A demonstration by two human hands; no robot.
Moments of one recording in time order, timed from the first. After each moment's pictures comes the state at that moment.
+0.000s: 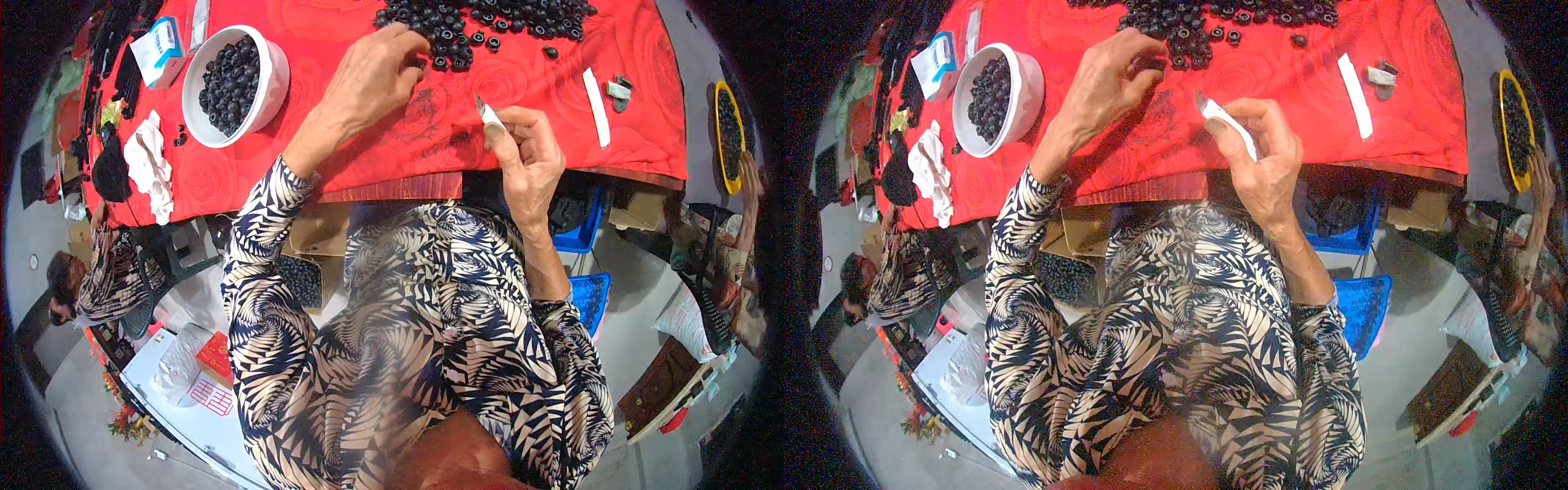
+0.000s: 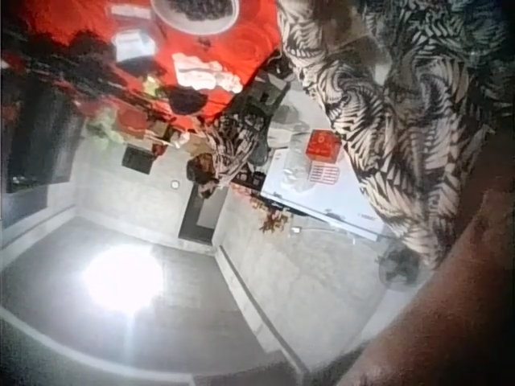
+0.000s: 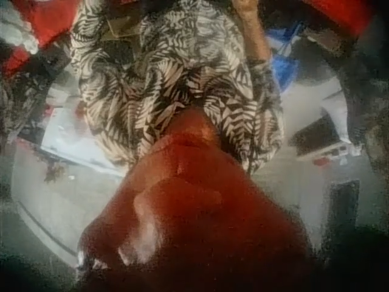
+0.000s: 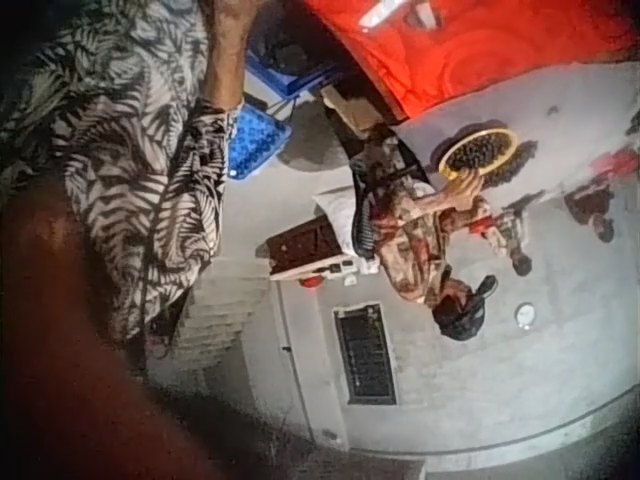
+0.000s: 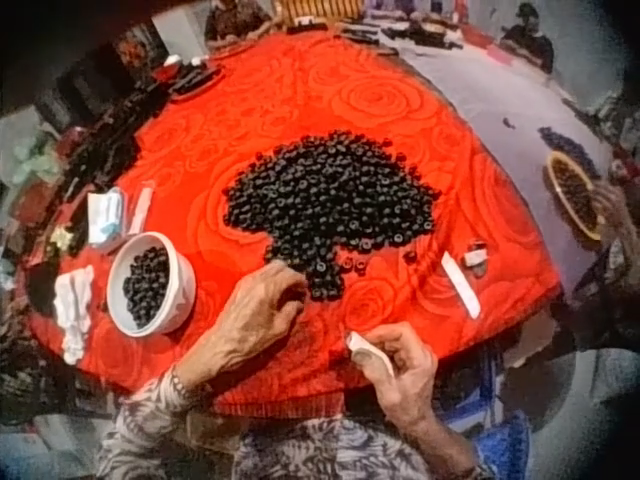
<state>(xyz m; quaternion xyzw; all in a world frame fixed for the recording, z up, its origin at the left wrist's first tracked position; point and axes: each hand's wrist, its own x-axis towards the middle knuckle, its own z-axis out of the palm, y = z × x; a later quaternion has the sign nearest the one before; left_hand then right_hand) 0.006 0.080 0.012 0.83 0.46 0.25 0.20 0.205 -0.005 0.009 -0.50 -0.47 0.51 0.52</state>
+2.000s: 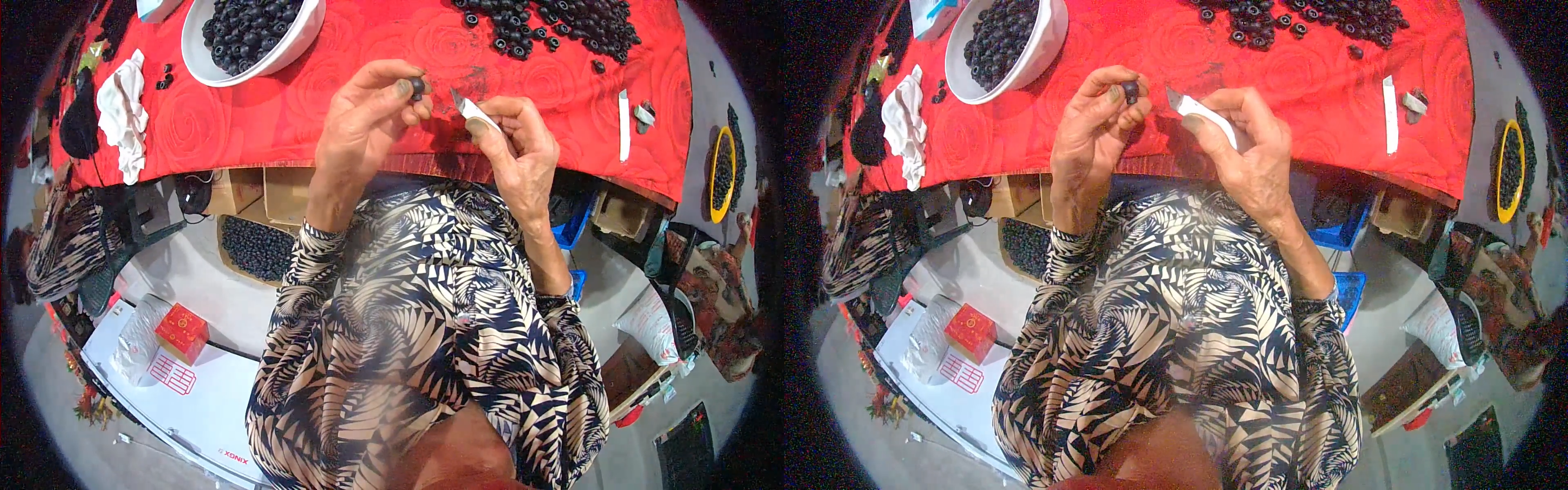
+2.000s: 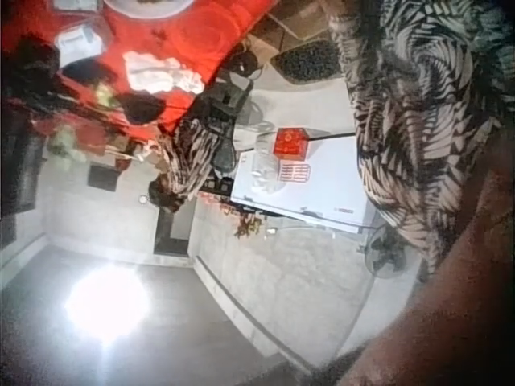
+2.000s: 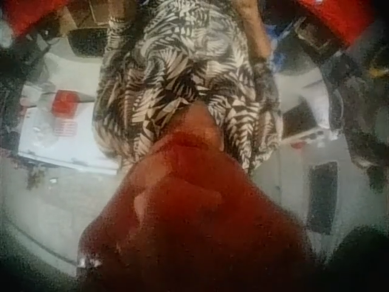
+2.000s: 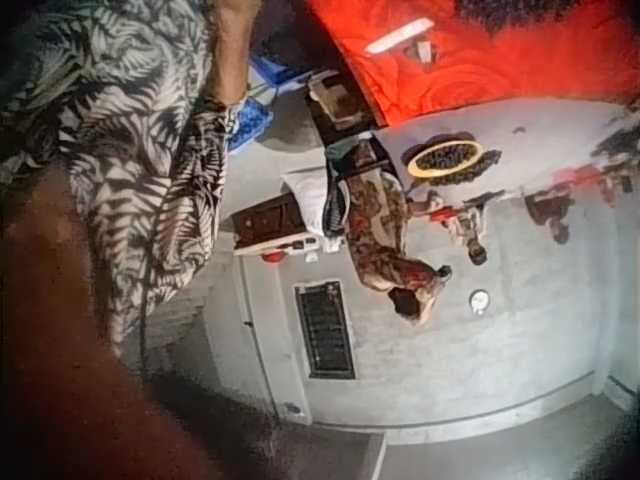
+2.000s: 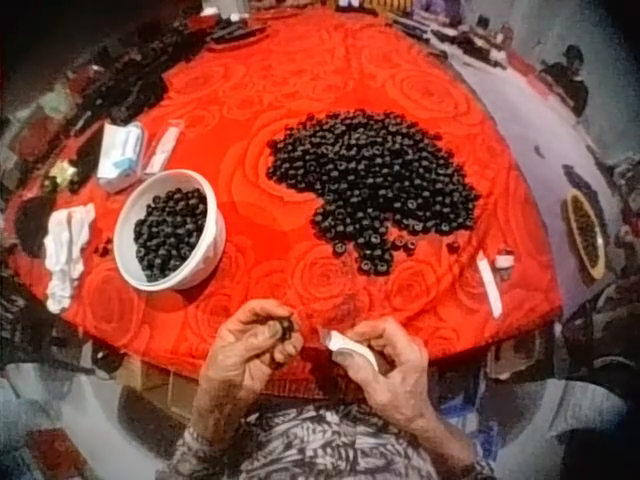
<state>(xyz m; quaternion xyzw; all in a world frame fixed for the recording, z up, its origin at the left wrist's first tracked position) -0.017 -0.024 0.005 0.16 0.28 0.61 0.72 0.164 -0.010 0.027 -0.48 -0.54 0.57 0.39</state>
